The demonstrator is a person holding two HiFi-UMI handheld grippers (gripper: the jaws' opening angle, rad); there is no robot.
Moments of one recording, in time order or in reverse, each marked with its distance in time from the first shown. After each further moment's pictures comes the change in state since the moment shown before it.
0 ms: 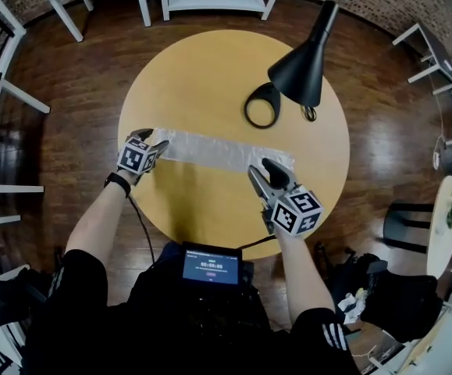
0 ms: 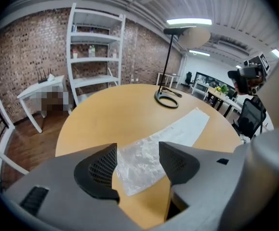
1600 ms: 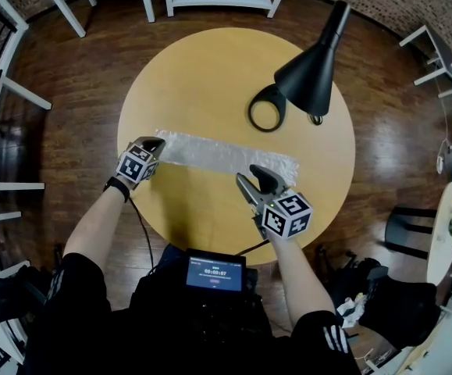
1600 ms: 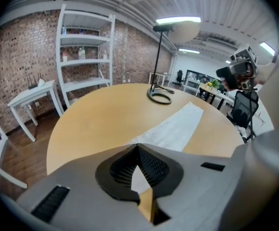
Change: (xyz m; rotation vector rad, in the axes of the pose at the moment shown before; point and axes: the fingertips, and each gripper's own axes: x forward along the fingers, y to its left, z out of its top) left arm 0.012 -0.016 -0.010 0.099 -0.016 -0.062; right arm 0.032 0.010 -0.033 0.011 0.095 0.085
